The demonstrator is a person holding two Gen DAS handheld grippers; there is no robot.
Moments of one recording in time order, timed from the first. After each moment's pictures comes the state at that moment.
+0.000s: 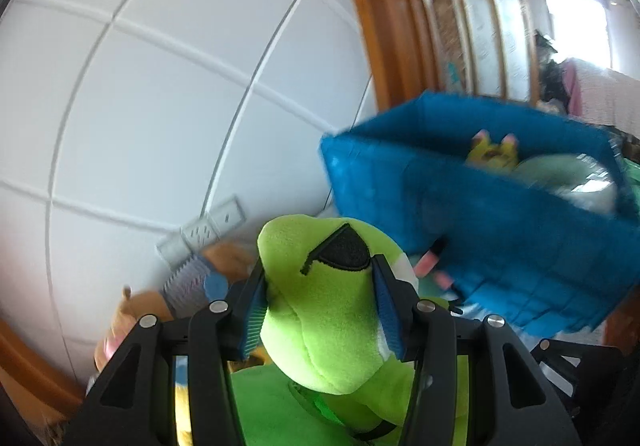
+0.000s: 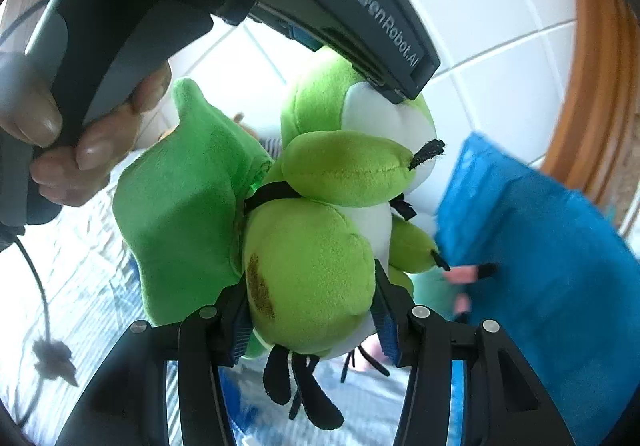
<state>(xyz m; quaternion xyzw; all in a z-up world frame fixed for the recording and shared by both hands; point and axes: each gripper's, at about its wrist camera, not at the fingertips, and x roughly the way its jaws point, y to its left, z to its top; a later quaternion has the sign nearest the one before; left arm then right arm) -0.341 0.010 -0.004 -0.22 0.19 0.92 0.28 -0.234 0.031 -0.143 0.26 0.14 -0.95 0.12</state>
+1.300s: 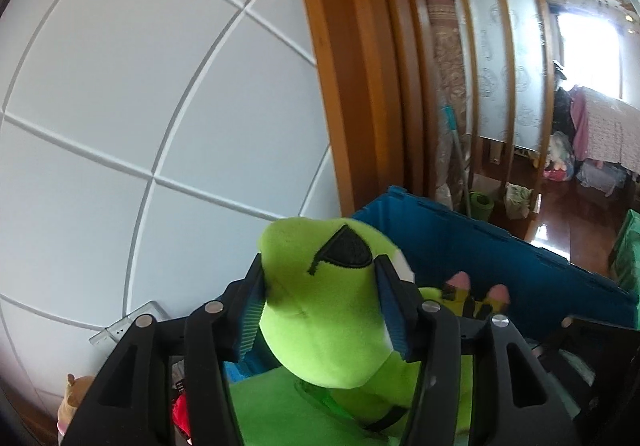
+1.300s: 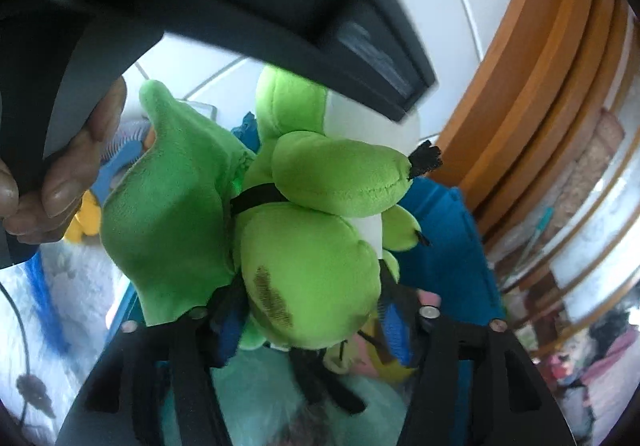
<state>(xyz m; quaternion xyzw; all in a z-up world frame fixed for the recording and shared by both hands) -0.474 0.306 0.087 -0.23 0.15 0.92 0.27 -0.376 0.289 -0.008 0.35 0.19 -0.92 0.05</state>
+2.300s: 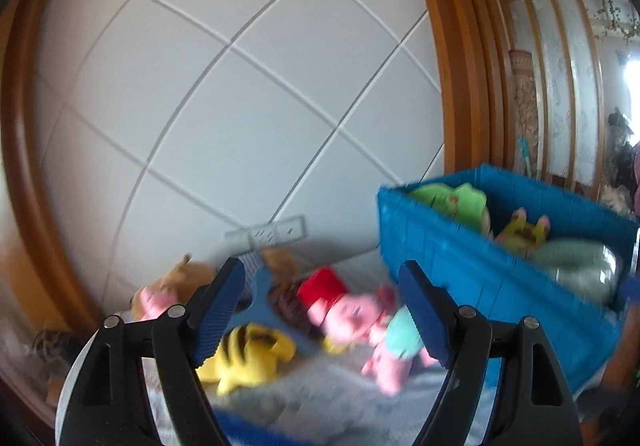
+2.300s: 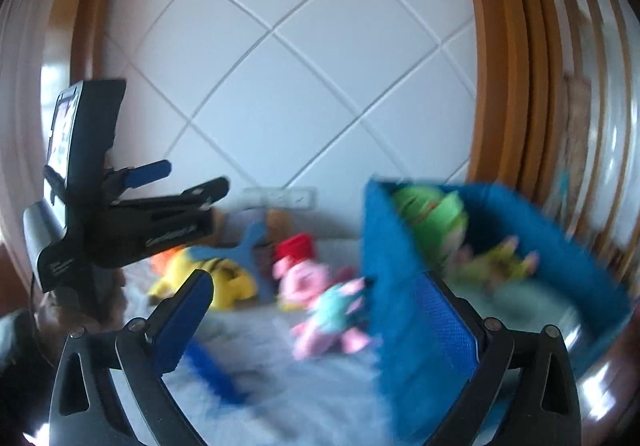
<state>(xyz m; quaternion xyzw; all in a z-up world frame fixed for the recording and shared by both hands) -0.218 -0.014 0.005 -0.16 0.07 0.98 0.11 -0.133 0.154 -0.019 0.21 0.01 -0.97 0.09</state>
